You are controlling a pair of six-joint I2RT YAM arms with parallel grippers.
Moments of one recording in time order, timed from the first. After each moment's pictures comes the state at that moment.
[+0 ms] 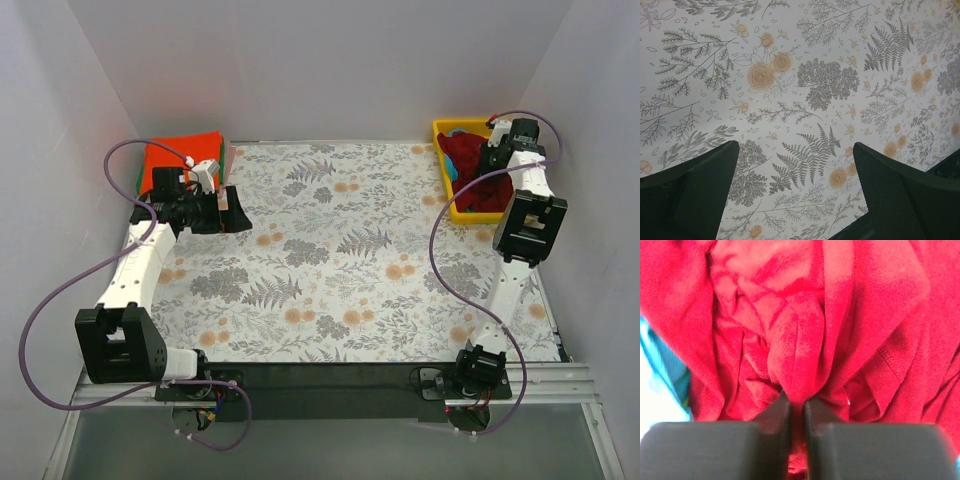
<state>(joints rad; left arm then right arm) 0.02 1.35 1.12 -0.62 0.53 -0.07 -0.26 2.43 2.15 -0.60 -0.32 -0.22</state>
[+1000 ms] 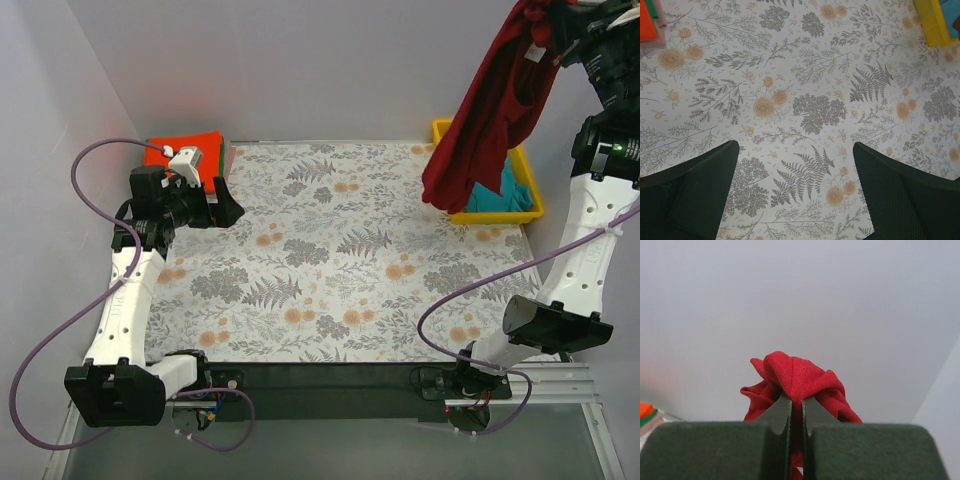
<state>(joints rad) 0.02 1.14 1.14 -0.58 0.49 -0.11 -0.28 1.53 2.10 -0.10 -0.61 0.13</state>
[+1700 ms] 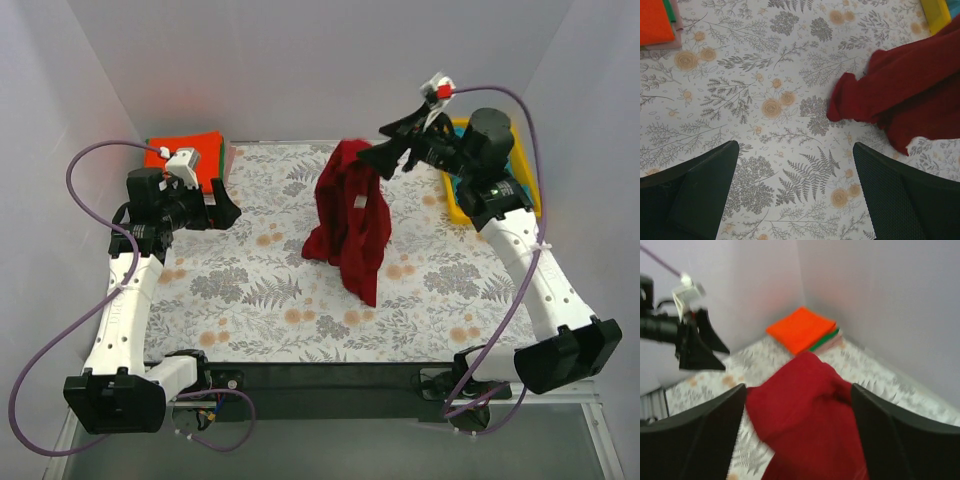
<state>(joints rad) 0.02 1.10 1.14 -0.59 0.43 -0.11 0.30 1.30 1.52 0.01 -0.67 0.26</state>
